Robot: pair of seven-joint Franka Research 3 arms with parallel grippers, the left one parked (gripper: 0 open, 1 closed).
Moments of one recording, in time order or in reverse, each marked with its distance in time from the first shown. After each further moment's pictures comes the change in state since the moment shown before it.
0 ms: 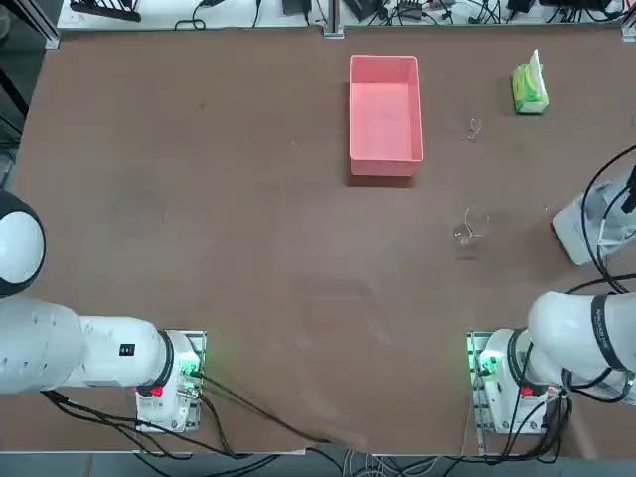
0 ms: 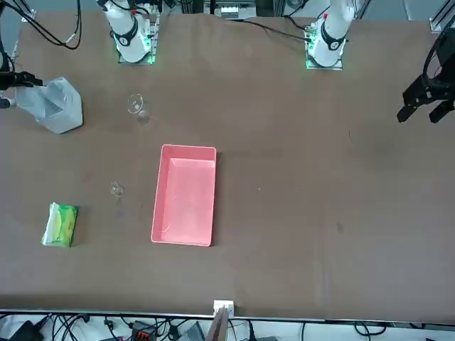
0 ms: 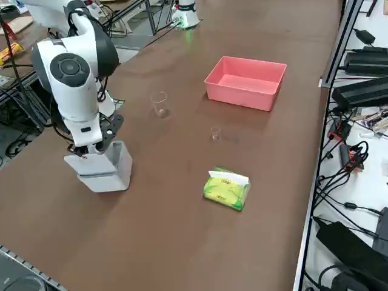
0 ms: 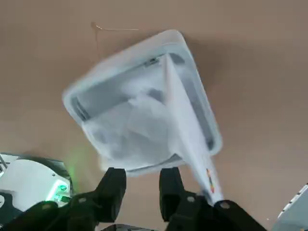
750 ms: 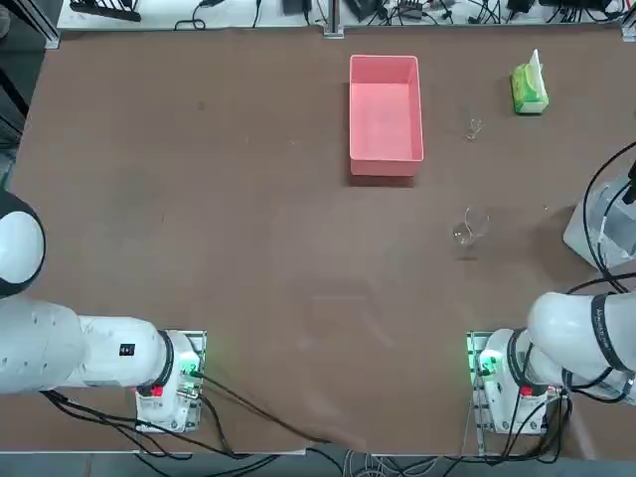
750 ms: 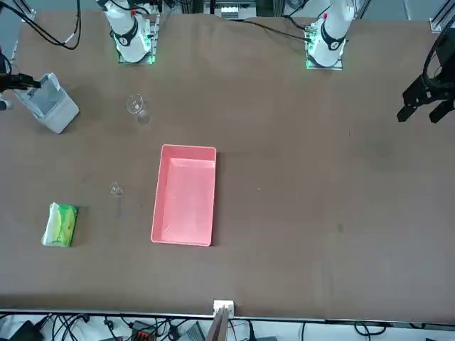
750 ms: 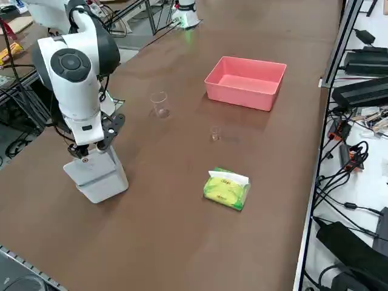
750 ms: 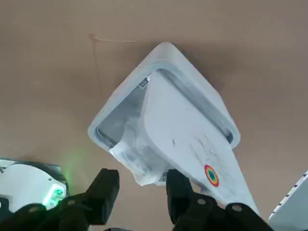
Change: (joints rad) arm 0.011 0.006 0.003 0.037 0.001 0.003 0.000
